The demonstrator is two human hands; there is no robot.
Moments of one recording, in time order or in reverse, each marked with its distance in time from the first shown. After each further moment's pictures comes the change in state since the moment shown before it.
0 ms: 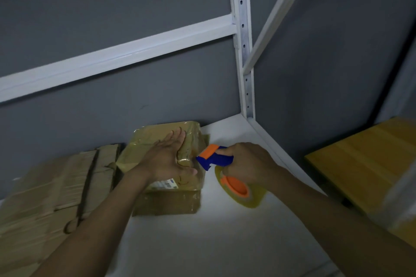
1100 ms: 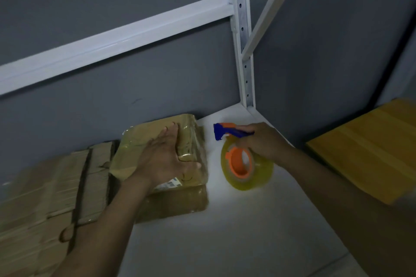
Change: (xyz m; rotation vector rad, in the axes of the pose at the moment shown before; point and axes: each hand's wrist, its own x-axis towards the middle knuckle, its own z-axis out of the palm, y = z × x) left_hand -0.003 0.006 0.005 -0.019 0.133 -0.113; right_hand 0.022 0.029 -0.013 0.522 0.016 0.295
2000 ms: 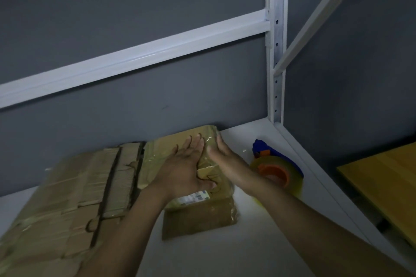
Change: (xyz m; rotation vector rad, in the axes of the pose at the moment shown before) left_hand -0.011 -0.013 0.002 0.121 -0.062 0.120; right_hand 0.012 -0.045 0.092 0.304 -0.295 -0.099
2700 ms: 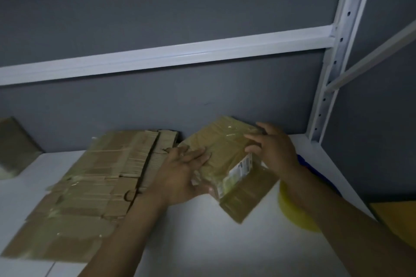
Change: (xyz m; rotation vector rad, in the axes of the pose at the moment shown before) left_hand -0.072 -0.051 0.007 -0.009 0.313 -0.082; right_hand 0.053 -0.010 -0.028 -0.985 0.290 -0.380
